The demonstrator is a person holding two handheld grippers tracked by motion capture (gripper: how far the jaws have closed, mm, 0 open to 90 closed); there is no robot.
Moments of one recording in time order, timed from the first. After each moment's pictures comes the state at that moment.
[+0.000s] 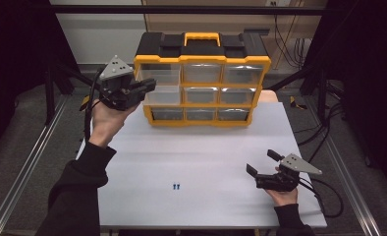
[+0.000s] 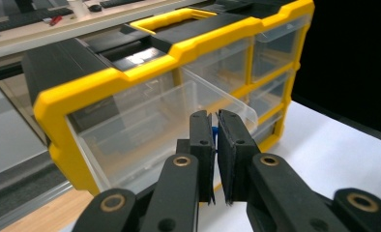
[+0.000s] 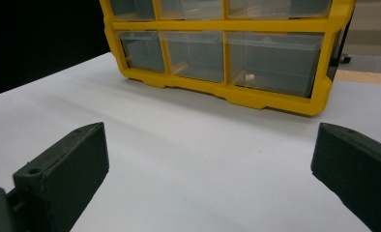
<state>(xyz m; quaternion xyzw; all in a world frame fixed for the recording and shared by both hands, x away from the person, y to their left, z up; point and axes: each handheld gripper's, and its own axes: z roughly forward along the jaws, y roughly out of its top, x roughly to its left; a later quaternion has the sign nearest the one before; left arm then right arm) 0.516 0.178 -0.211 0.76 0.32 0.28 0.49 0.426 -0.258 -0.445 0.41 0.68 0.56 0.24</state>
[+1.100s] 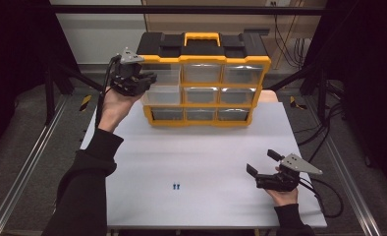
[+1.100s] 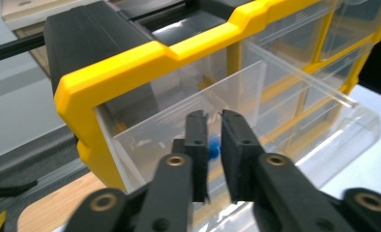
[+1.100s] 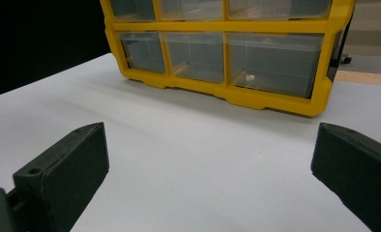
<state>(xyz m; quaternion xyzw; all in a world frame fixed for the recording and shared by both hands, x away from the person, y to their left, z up) 0.565 0.170 -0.225 0.78 0.37 0.30 0.41 0.426 -0.257 -0.444 0.41 0.67 0.57 0.23</state>
